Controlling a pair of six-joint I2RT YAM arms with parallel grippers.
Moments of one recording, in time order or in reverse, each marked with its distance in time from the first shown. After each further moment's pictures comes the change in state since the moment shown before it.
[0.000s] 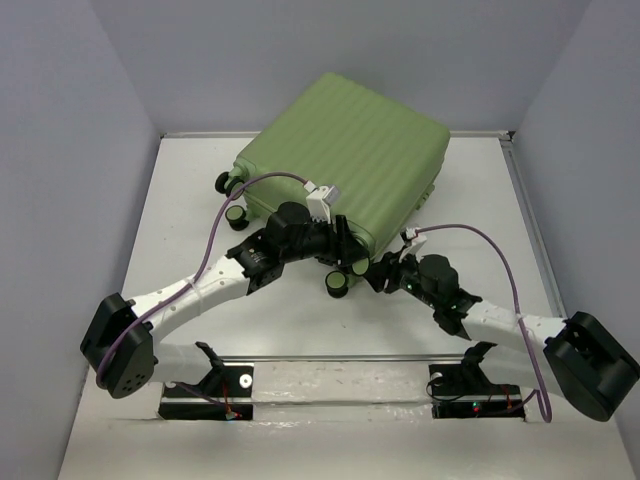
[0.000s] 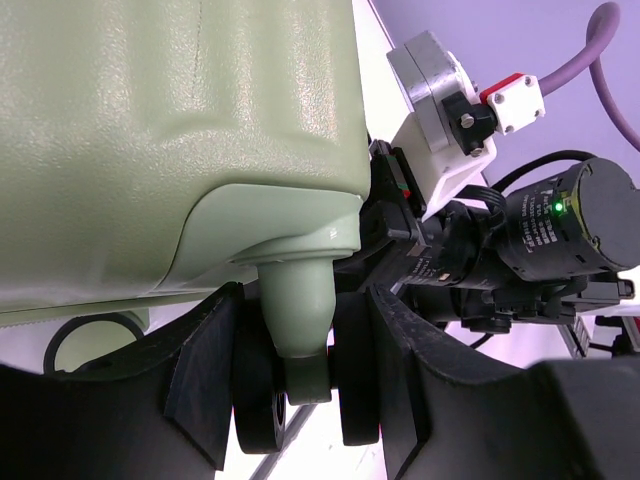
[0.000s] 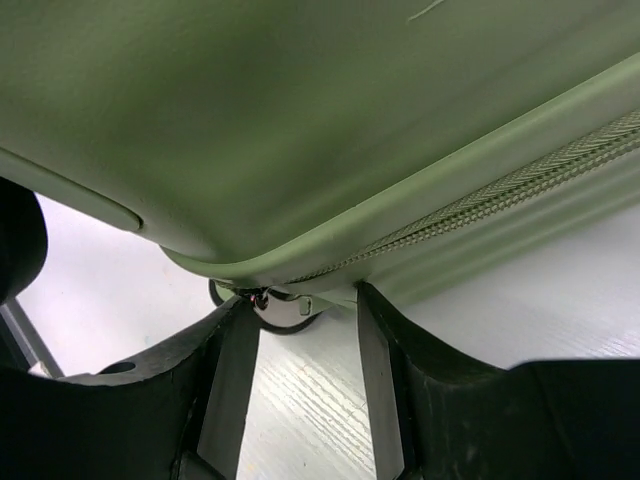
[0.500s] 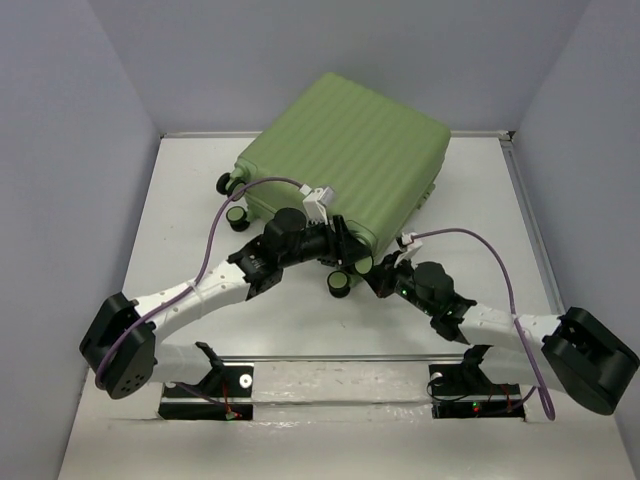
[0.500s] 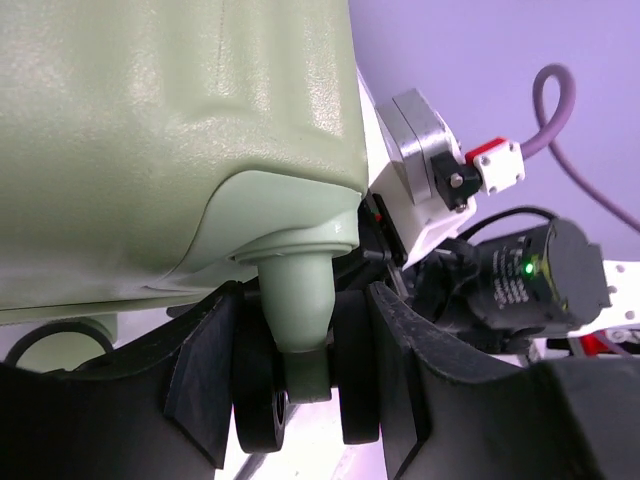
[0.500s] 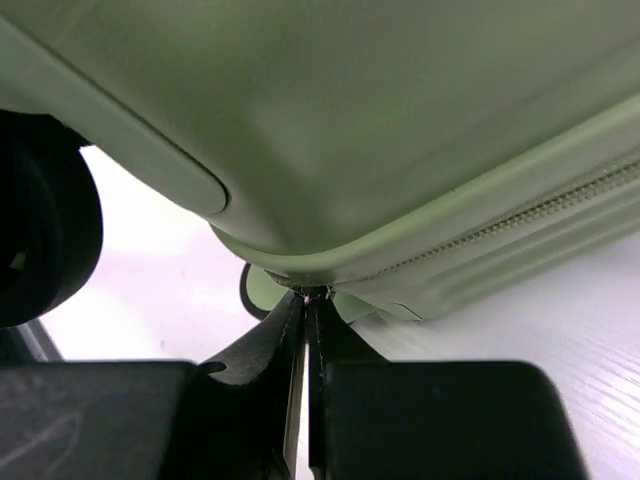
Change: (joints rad) left arm -0.003 -0.004 -0.067 0.134 -0.001 -0.090; right arm 0.074 0.022 -0.012 0.076 0.074 0.009
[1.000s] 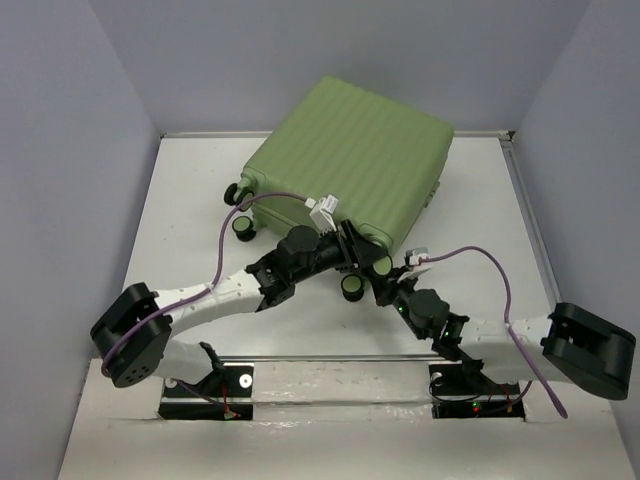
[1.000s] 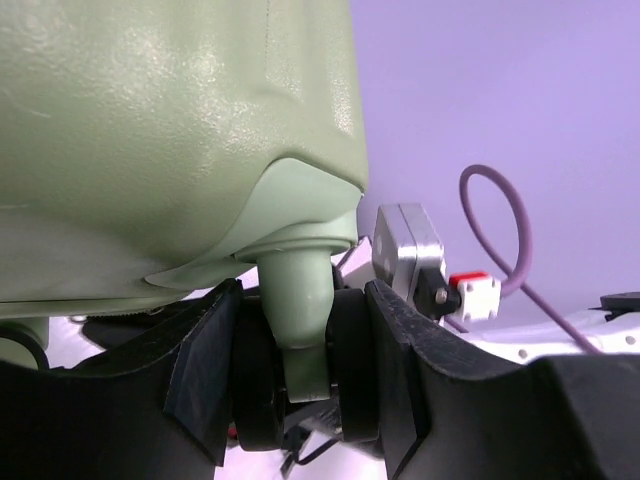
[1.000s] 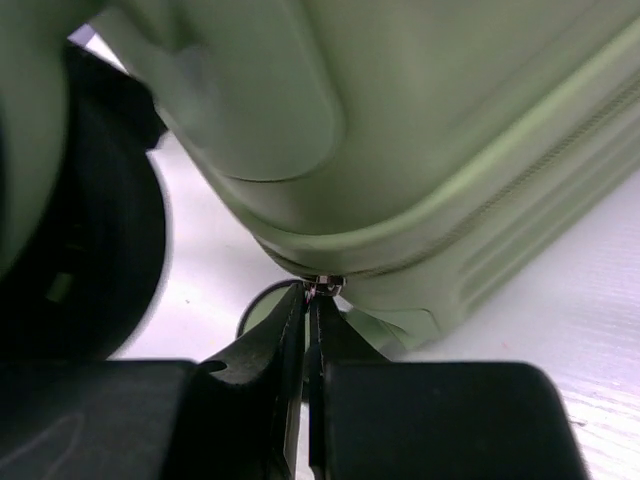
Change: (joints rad) left arm -0.119 0.058 -0.076 0.273 -0.179 -0.269; right arm 0.264 -0.023 -0.106 0.169 0.493 0.006
